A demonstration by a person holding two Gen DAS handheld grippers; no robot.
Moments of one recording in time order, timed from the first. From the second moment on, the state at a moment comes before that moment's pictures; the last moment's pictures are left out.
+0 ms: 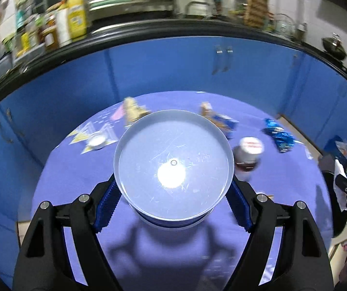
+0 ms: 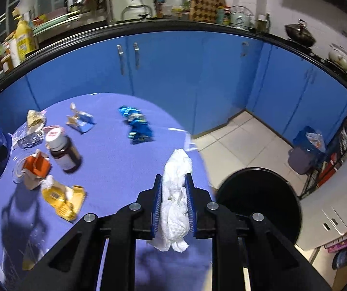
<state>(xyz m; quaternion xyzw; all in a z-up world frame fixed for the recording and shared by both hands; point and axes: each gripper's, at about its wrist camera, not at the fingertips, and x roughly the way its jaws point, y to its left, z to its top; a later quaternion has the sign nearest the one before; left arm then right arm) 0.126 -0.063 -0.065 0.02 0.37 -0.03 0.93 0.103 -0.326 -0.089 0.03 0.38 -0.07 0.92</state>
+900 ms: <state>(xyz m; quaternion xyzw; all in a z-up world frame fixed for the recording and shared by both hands) 0.101 -0.307 -0.039 0.12 0.33 -0.23 0.91 0.043 -0.466 -0.079 0.02 0.33 -0.21 0.92</state>
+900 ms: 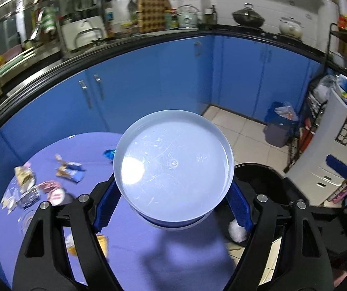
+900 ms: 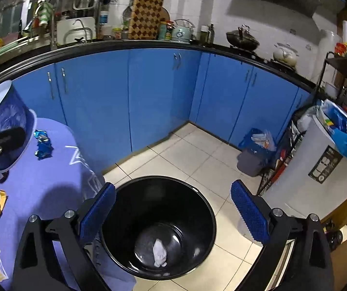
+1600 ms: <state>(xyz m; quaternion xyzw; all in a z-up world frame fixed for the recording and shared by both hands) 0.098 -0.408 -0.033 0.15 0.30 -0.30 0.89 0.029 -0.516 -0.094 0.05 0.34 -0.26 0.90</state>
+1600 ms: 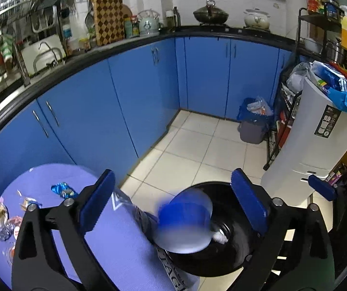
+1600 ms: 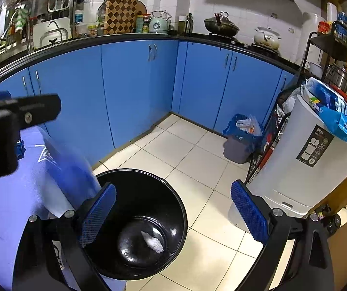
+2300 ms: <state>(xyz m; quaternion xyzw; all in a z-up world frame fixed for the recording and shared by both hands) 0.131 -0.234 -0.047 0.08 0.36 -0.15 0.92 0.066 -0.398 -0.081 0.04 0.35 -0.10 0.93</state>
